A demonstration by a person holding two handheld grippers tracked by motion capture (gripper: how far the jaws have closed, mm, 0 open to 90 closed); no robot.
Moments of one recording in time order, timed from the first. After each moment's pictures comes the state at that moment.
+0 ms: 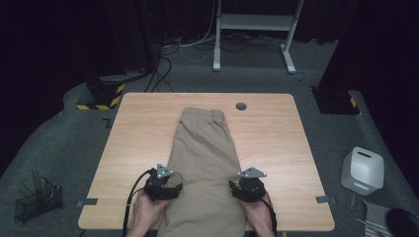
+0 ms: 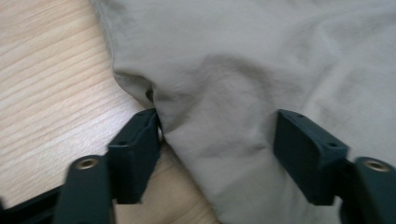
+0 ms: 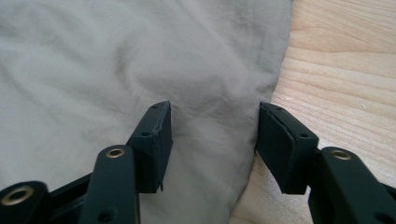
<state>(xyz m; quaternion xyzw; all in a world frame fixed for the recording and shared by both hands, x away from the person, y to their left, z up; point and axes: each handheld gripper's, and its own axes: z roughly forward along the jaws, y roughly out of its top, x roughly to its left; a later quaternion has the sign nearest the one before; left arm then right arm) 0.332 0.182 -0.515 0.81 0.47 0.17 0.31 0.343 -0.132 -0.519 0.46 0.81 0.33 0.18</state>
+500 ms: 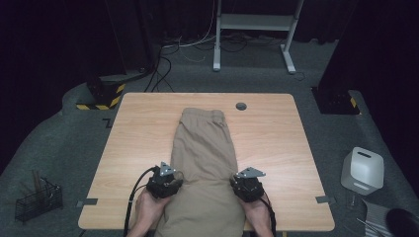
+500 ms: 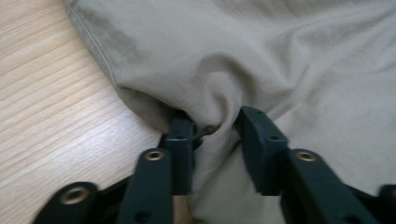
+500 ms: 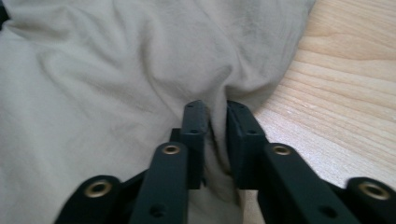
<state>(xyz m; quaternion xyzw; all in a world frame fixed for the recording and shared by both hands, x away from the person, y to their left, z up) 0.339 0.174 -0.510 0.82 0.45 0.15 0.31 0.345 -0.129 -0.517 0.43 0.82 0.34 0.16</state>
